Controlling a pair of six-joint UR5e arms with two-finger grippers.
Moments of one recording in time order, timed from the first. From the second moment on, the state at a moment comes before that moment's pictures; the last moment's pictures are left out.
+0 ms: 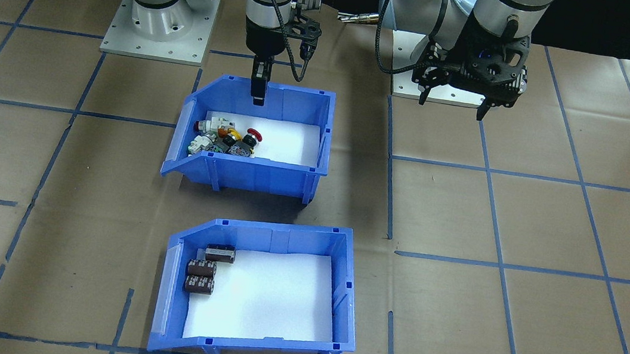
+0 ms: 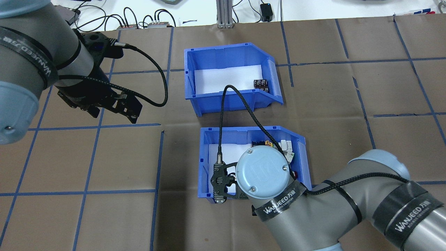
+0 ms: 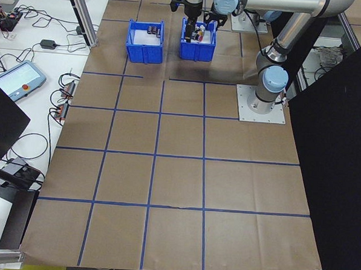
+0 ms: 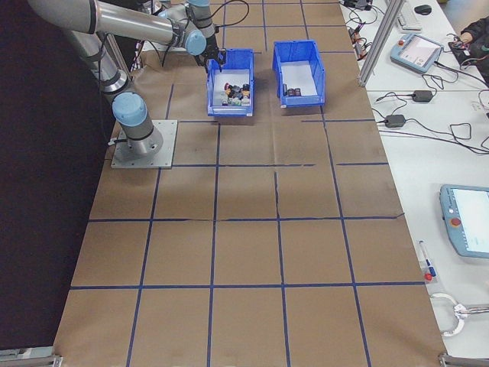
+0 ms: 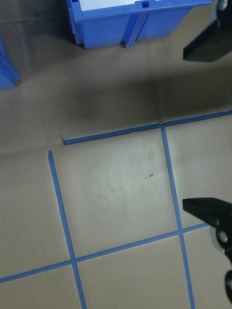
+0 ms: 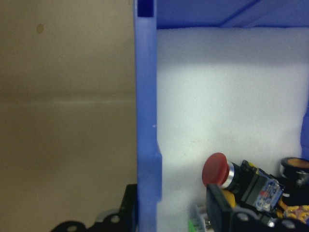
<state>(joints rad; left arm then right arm) -1.58 -1.42 -1.75 -1.55 1.60 0.18 2.11 -1.70 2.22 -2.18 -1.68 -1.01</state>
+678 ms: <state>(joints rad) -1.58 -1.45 -1.75 -1.55 1.60 0.18 1.94 -1.81 2.01 -1.84 -1.65 -1.01</state>
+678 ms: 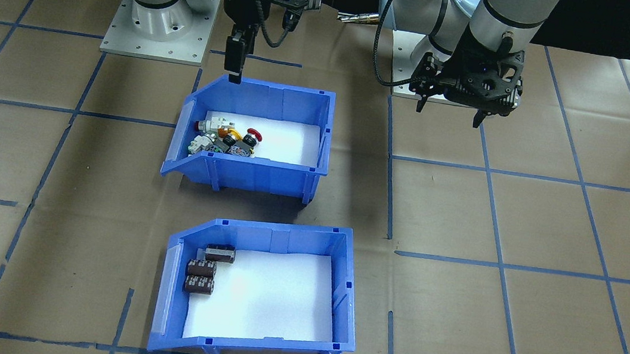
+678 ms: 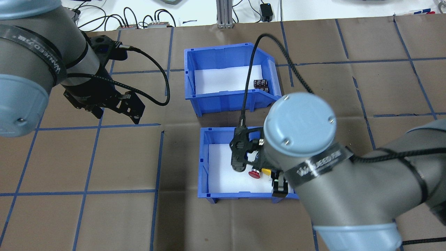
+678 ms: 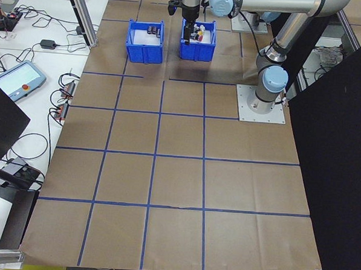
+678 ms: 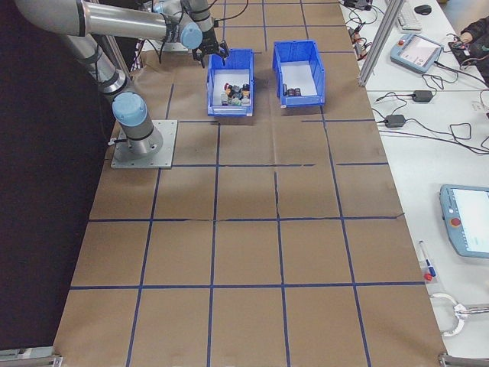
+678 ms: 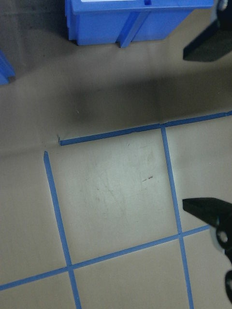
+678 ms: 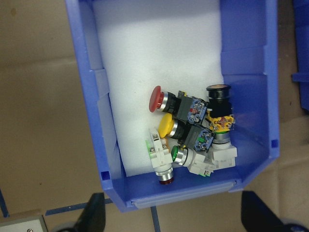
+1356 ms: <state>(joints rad) -1.58 -1.45 -1.75 -1.54 1.61 0.18 1.57 -1.75 1.79 -1.73 -1.52 -0.49</state>
